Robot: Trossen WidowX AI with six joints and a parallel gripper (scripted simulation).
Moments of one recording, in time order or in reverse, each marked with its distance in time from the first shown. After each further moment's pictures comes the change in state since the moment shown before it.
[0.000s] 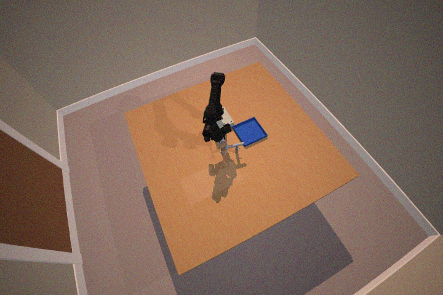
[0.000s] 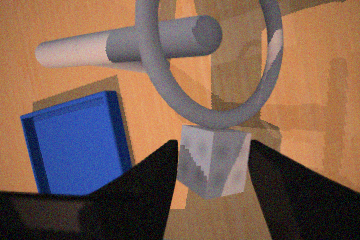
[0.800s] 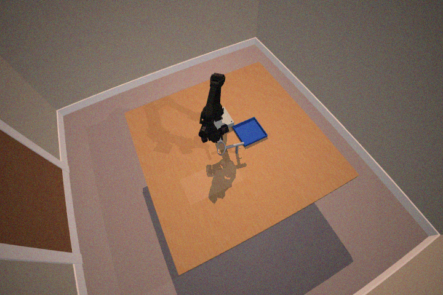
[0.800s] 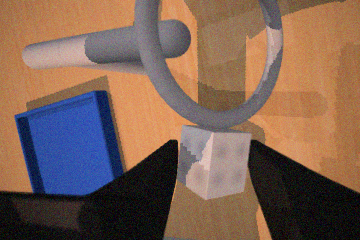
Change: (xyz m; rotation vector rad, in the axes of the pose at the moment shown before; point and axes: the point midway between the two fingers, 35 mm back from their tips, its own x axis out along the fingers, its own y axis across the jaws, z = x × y) arm -0.005 -0.016 0.001 0.000 0.001 -0.001
